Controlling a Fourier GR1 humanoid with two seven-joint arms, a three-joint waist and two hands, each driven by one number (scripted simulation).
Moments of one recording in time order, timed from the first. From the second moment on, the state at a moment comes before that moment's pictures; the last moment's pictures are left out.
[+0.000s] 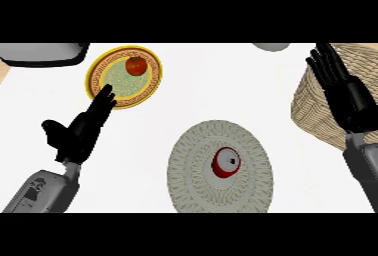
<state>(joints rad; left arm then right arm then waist) -0.24 0.42 -0.30 -1.39 0.37 0.18 0.00 -0.40 -0.52 0.14 -1.36 -0.39 -0.02 -0.16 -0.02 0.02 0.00</state>
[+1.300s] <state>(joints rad) 0.03 0.44 -0.27 -1.33 0.39 0.23 0.12 -0.77 -0.30 0.65 -1.31 0.38 -0.41 0.58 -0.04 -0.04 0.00</state>
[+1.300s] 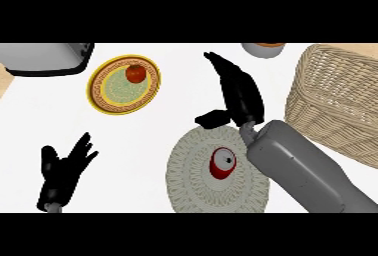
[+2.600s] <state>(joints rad) 0.08 0.45 -0.25 -1.40 0.39 0.23 0.14 -1.00 -0.69 0.60 -1.86 -0.21 0.25 1.20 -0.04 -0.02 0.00</state>
